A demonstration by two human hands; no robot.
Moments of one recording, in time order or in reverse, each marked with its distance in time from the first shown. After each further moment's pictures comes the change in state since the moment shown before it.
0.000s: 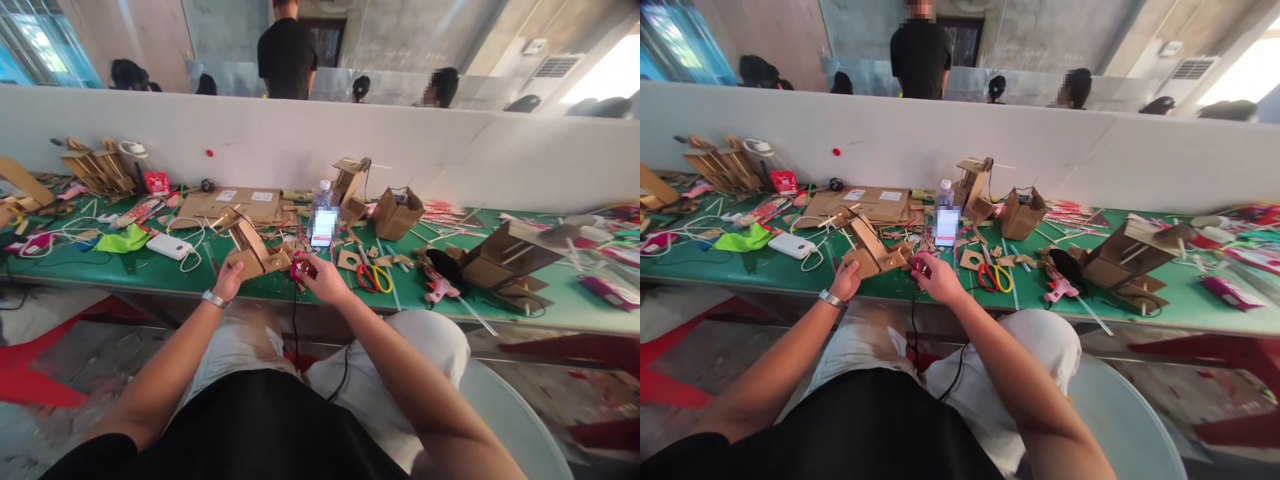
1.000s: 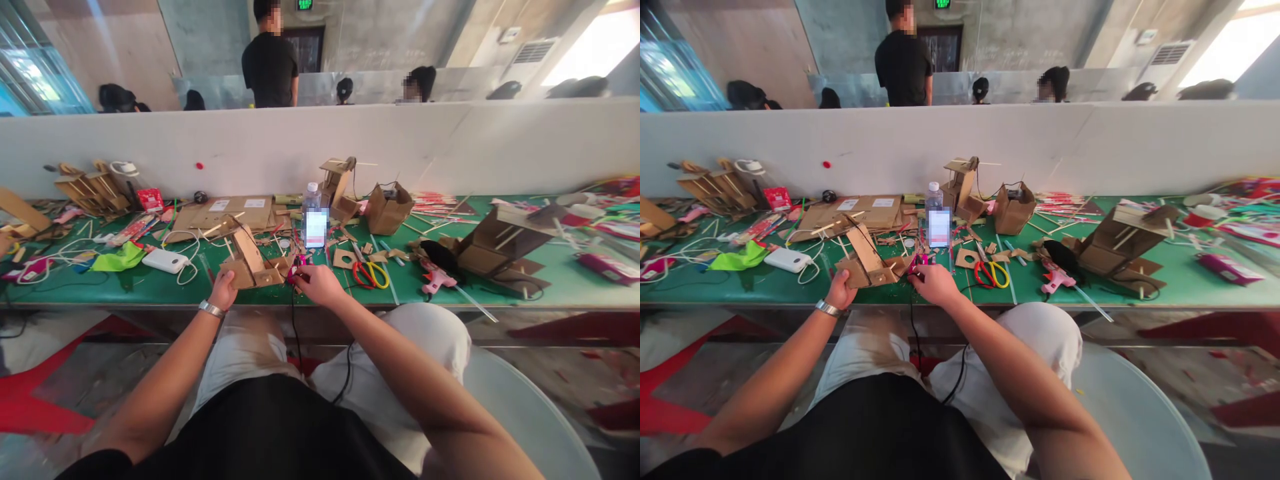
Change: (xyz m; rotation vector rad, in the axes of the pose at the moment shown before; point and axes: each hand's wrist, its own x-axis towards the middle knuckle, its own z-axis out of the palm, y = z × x) left_hand 0.003 0.001 -0.003 -0.012 0.002 -0.017; right_hand -0.003 -0.009 0.000 -0.207 -0.001 0.159
